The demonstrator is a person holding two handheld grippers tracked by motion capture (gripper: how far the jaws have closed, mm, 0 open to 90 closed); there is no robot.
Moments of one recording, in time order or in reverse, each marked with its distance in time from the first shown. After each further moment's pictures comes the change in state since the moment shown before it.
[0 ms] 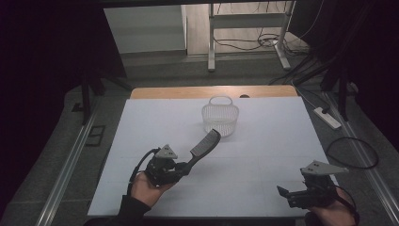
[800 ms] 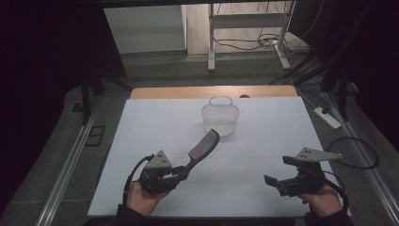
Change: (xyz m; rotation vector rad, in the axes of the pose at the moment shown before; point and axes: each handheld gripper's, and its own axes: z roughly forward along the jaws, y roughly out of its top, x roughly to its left) left arm -0.018 -0.013 -0.018 -0.087 0.007 0.022; right arm 0.006 0.038 0.012 -0.136 0.212 0.024
